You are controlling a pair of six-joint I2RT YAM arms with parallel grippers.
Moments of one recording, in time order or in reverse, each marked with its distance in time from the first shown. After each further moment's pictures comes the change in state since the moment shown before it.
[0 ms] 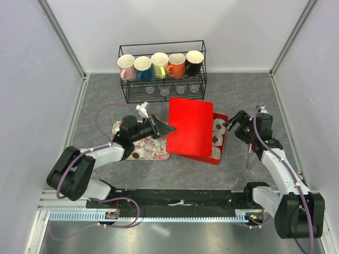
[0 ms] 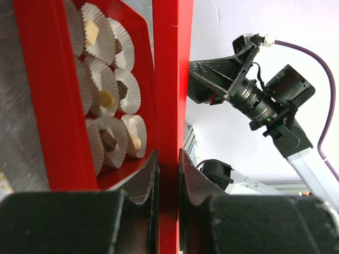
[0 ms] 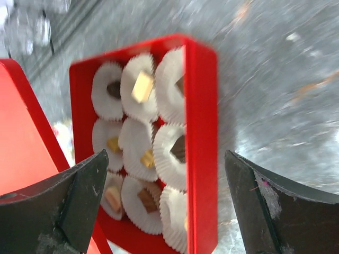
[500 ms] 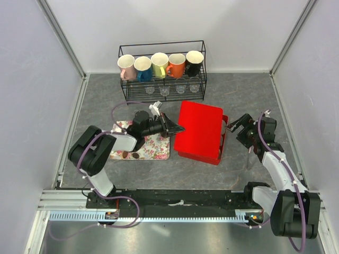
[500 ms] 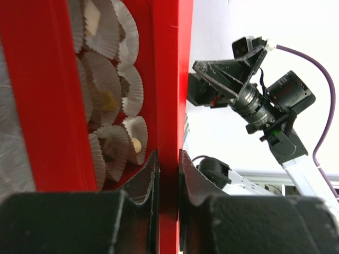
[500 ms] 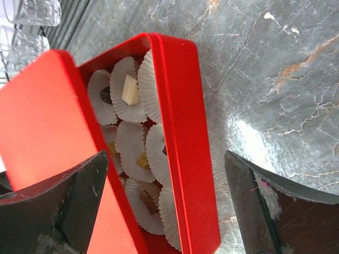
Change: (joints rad) left arm -0.034 0.324 0.165 0.108 0.090 -0.078; right arm -0.108 0.001 -0.068 0.043 -0.078 0.083
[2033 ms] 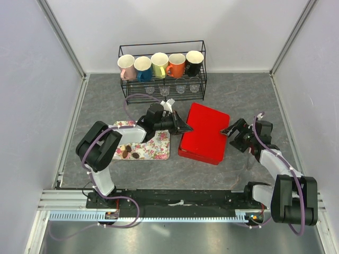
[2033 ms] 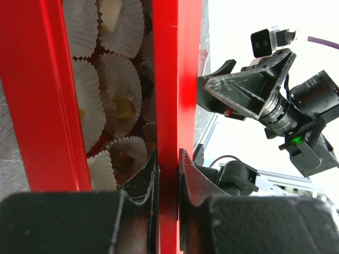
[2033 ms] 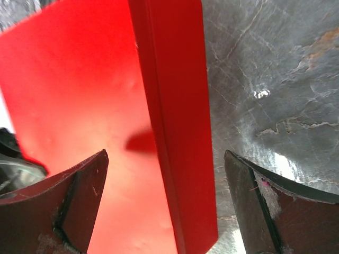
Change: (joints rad) left arm -0.080 0.103 0.240 -0.353 -0.056 0.148; right arm -0.020 0.112 -0.085 0.143 -0.161 0.004
